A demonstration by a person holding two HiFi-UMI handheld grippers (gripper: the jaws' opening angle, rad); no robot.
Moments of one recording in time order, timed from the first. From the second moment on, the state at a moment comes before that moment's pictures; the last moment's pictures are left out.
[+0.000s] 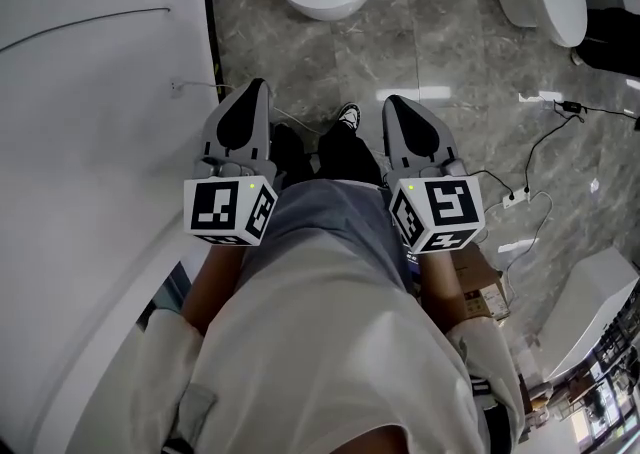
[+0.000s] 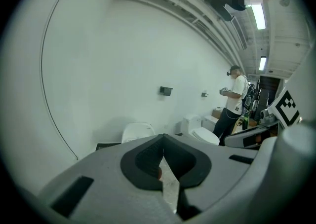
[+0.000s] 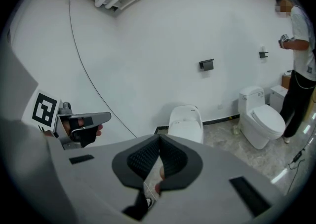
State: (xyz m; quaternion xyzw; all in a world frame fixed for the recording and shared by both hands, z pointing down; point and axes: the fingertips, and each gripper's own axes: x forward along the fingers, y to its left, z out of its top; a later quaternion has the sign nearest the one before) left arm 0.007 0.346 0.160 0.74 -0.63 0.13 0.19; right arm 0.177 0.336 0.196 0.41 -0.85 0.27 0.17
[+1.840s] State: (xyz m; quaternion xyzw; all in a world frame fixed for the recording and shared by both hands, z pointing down) left arm -0.138 0.105 0.190 0.76 -0.59 0.06 0.24; right arm 0.000 0.109 0.191 0.41 -0.85 0.25 0.20
